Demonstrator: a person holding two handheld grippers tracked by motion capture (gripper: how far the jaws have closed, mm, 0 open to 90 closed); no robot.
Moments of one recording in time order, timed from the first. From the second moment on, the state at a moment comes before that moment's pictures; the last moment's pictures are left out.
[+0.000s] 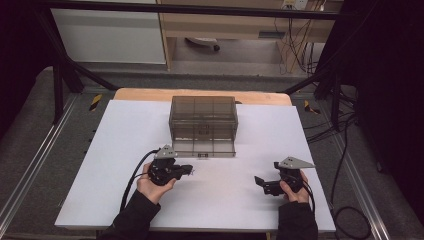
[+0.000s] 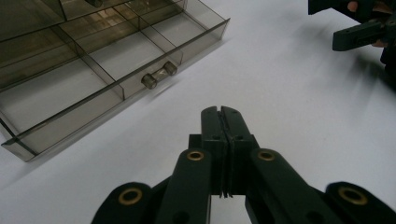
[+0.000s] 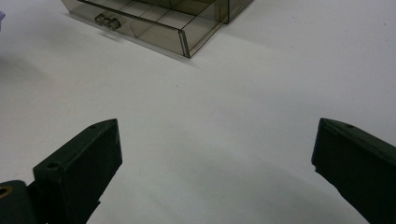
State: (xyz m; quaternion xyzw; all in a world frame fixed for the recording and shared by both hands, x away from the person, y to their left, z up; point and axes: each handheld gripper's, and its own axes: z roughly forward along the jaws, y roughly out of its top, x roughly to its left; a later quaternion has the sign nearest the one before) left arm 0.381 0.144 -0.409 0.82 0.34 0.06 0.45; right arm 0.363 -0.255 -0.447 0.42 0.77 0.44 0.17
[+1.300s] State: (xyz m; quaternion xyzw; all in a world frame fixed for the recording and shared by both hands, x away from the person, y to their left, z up) left arm 0.403 0.131 -0.391 0.83 0.34 0.07 0.45; right arm 0.363 -0.255 -0.447 0.42 0.77 0.44 0.17
